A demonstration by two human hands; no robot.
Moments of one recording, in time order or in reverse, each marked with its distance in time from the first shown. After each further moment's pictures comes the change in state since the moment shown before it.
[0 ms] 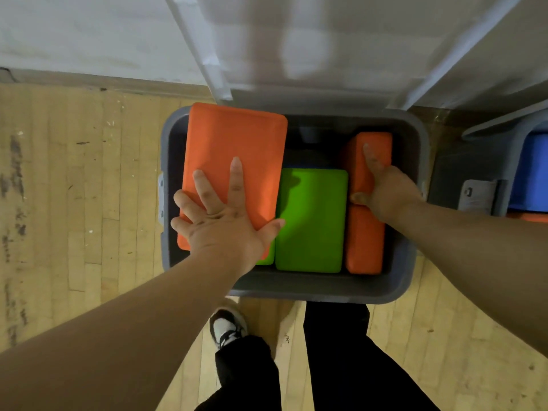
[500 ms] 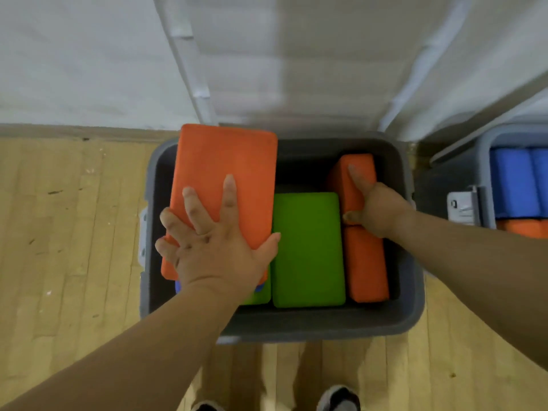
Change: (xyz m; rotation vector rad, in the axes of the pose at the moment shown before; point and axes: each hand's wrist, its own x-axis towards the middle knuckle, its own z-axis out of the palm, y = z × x) left_hand 0.006 -0.015 0.033 -0.101 0.336 0.118; right_hand -0.006 -0.004 0.008 -0.053 0.065 -0.015
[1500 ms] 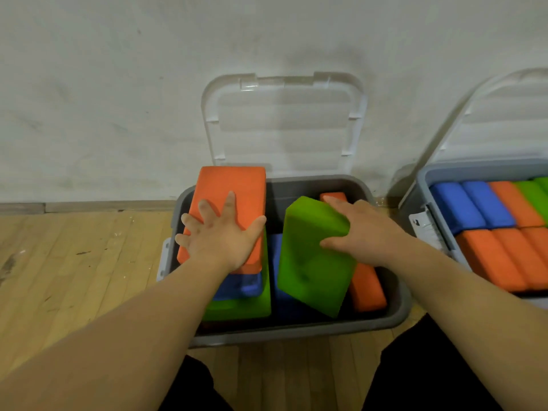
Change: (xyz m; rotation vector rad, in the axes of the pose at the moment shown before) left_hand -0.005 -0.023 0.000 -0.121 0.127 0.060; right_hand -0.152 -0.036 0.001 0.008 0.369 -0.213
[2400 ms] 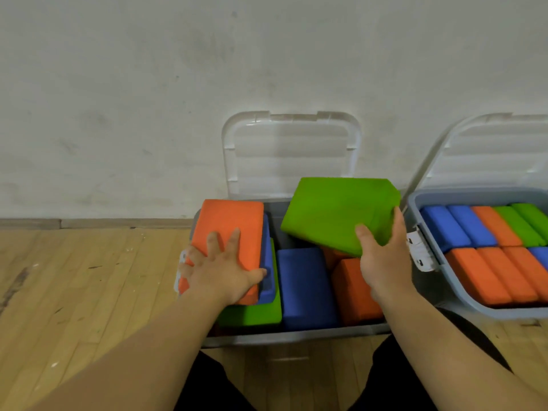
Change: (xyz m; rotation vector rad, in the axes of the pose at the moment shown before) left_hand -0.036 -0.047 -0.001 0.061 -0.094 0.052; right_hand -0.061 -0.031 0.026 0.884 0.667 0.320
